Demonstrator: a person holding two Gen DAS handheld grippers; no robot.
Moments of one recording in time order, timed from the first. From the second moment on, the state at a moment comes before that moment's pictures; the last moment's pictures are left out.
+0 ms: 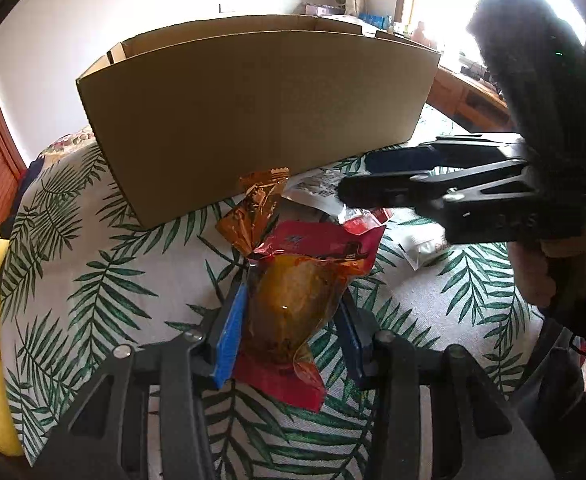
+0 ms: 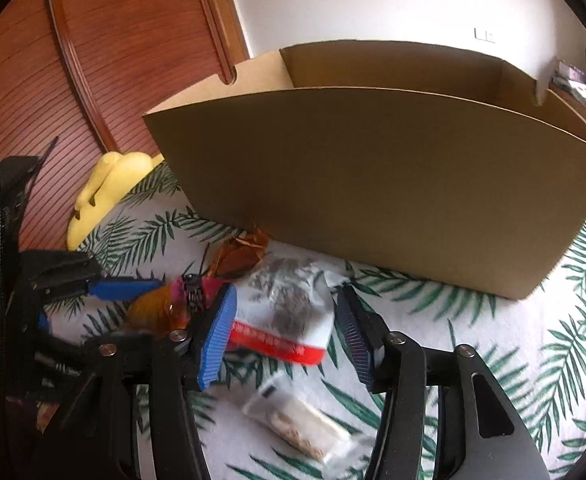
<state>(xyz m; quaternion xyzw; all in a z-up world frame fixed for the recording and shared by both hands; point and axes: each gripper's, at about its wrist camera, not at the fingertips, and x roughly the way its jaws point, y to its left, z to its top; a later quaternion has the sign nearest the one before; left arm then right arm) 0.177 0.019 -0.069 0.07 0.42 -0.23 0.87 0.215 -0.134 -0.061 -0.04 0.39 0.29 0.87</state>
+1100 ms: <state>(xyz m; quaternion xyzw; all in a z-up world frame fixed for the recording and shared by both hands) 0.159 0.025 -0.074 0.06 0.41 -0.23 0.88 0.234 -0.106 -0.082 -0.12 0.43 0.28 0.85</state>
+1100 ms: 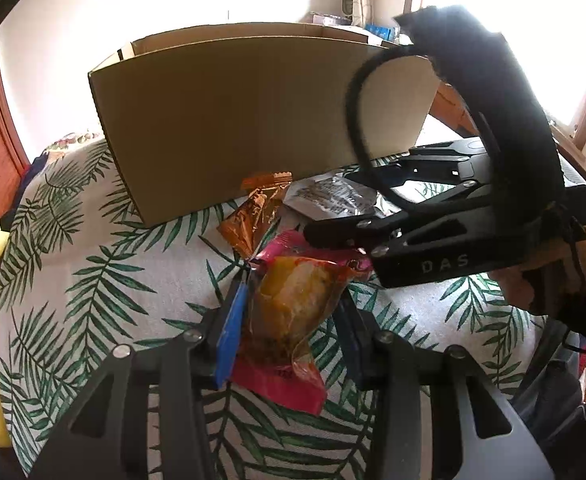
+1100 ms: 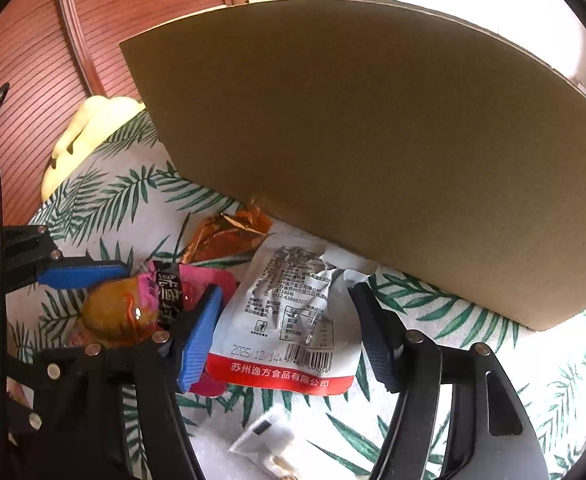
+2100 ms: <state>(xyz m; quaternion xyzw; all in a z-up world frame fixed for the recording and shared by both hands) 0.141 0.036 -0.044 0.02 0.38 -0.22 0.90 0.190 -0.158 -0.034 -0.05 0.35 0.28 0.89</state>
